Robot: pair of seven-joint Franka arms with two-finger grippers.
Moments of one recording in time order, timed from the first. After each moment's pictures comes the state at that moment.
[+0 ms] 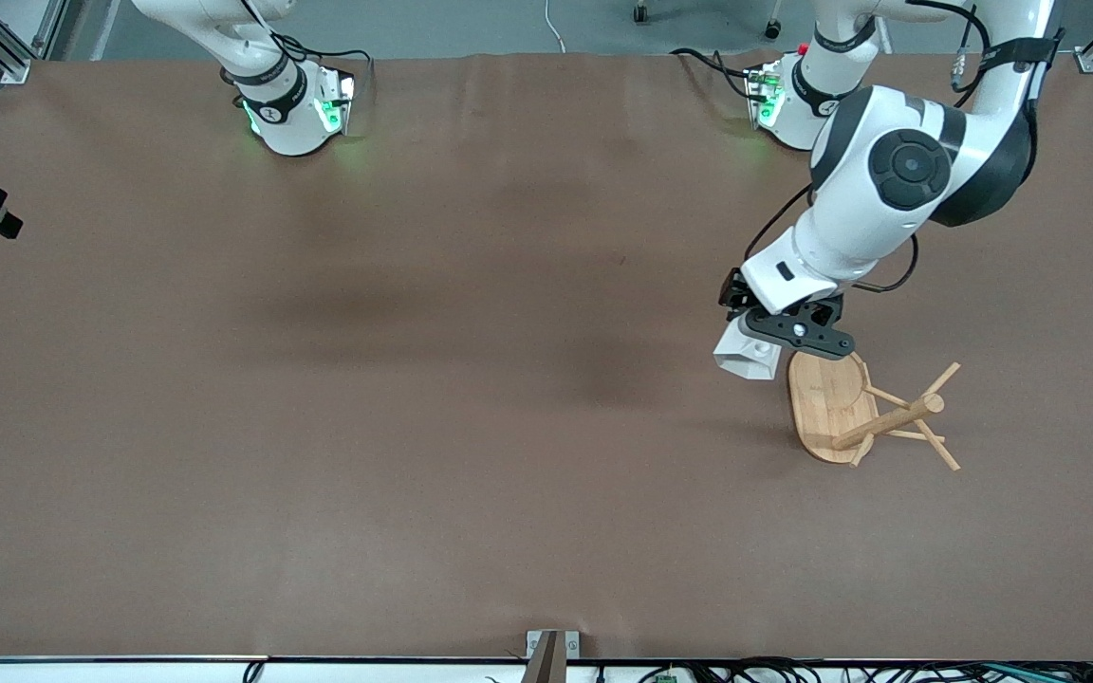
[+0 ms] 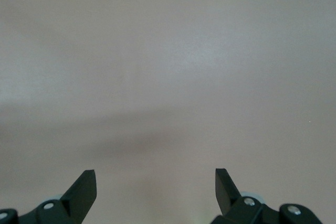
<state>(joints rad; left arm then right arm) -0.28 0.13 -0.10 -1.91 -0.05 2.08 -0.04 -0.01 -0.02 -0.09 -1.45 0.02 1.46 0.04</state>
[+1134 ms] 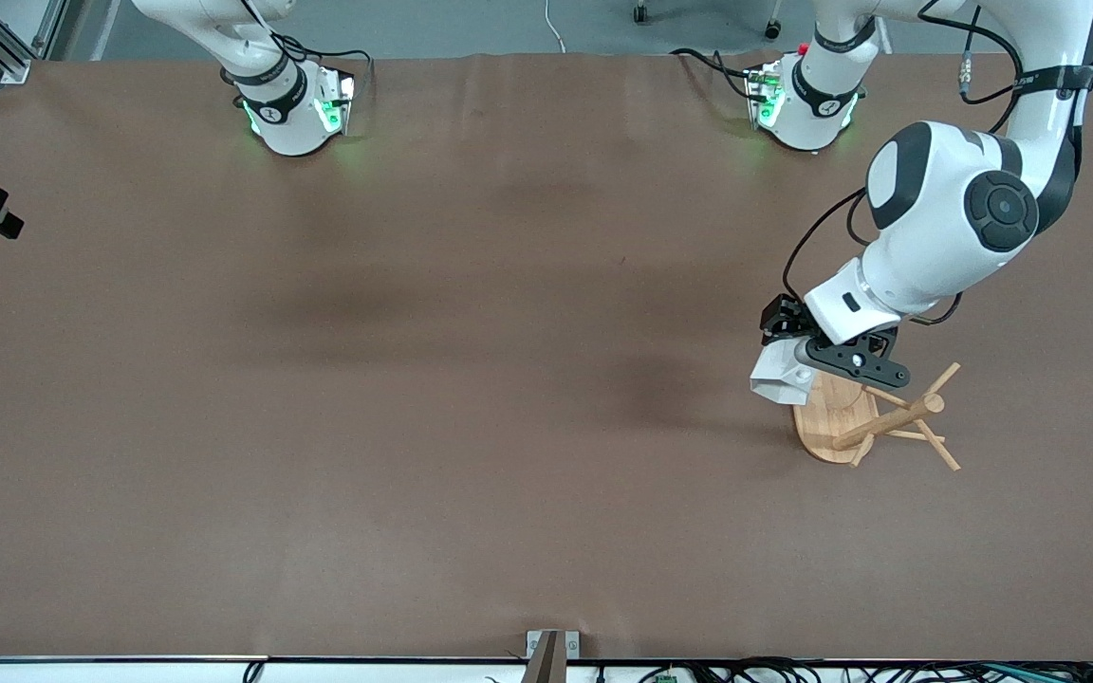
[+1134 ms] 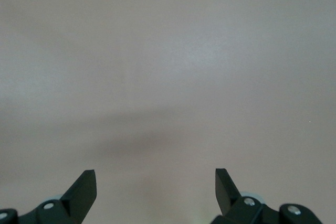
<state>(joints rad) -0.27 0.17 0.01 -1.92 -0.19 2.14 0.14 -0.01 -0.02 -0.09 -1.45 0.02 1.46 0.04</state>
